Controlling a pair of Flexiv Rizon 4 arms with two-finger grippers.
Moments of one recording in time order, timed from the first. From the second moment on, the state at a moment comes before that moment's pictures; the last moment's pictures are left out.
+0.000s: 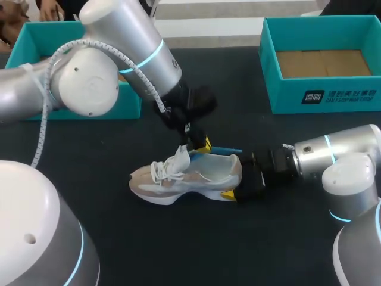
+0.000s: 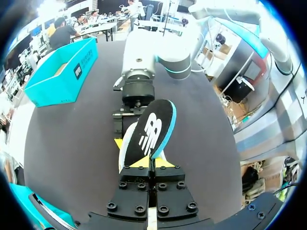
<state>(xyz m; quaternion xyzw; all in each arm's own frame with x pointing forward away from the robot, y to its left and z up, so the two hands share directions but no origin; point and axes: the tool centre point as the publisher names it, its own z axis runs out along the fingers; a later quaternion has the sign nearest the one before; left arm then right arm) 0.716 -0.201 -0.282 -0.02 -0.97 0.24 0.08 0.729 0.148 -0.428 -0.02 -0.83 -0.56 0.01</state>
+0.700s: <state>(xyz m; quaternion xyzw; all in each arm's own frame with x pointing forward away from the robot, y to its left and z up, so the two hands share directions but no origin) 0.710 -0.219 -0.286 -0.04 -0.97 0.22 0.02 0.729 0.148 -0.428 -0.02 -0.83 -0.56 0.01</state>
